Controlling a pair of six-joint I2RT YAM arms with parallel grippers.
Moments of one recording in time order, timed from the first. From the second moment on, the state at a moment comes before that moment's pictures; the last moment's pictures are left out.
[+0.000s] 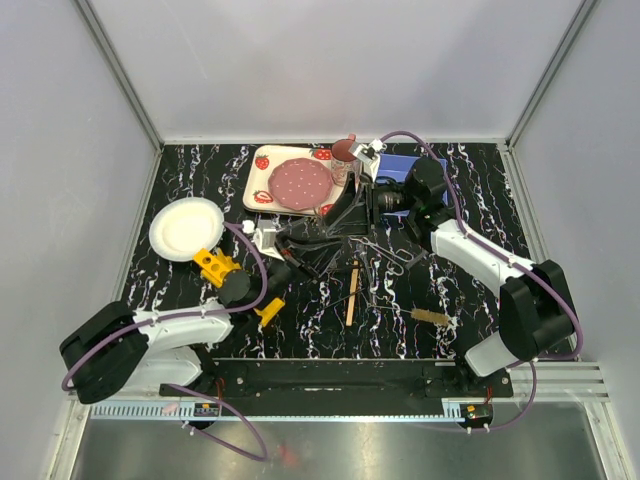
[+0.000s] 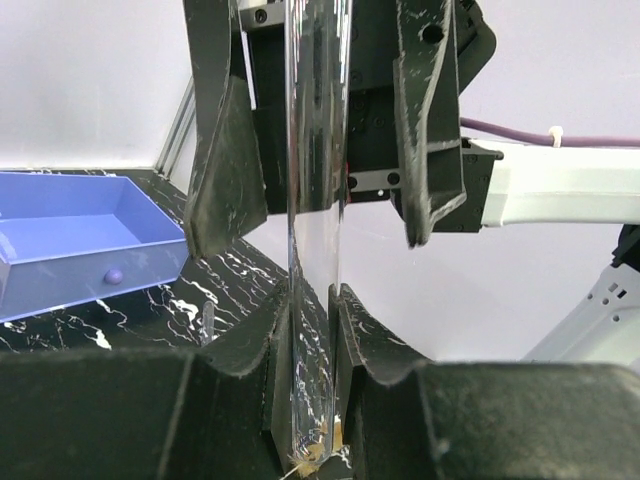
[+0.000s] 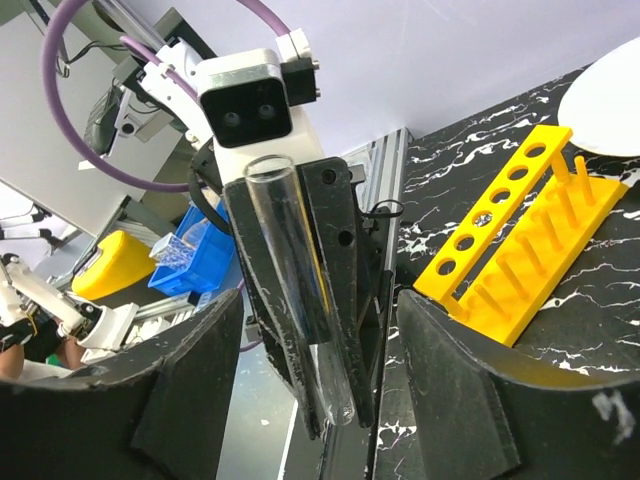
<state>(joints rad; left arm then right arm) -0.93 1.19 0.37 1.23 -0.01 -0.55 0.49 1.52 1.07 0.71 -1.27 0.85</state>
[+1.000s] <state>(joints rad) -0.95 1.17 0.41 1.09 -0.08 -0.63 0.50 1.51 1.10 0.35 -1.27 0.55</state>
